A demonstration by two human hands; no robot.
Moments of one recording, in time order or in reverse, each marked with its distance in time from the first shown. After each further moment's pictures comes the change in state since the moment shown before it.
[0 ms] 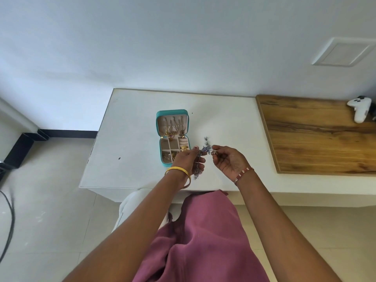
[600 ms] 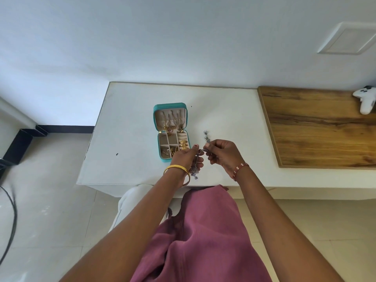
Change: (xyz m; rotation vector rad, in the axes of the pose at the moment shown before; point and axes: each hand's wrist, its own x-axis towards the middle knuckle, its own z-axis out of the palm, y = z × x) left_hand 0.002 -0.008 -0.003 0.126 0.081 -0.028; right_hand 0.000 0.009 0.002 -0.673 -0.081 -0.294
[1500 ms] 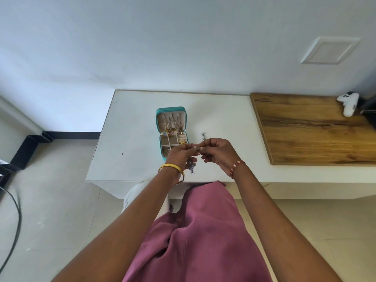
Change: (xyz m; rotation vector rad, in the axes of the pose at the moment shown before) left_hand -0.036 0.012 -0.012 0.001 -0.068 0.128; right_hand -0.037 -0.026 0.009 -0.023 -0.080 -0.021
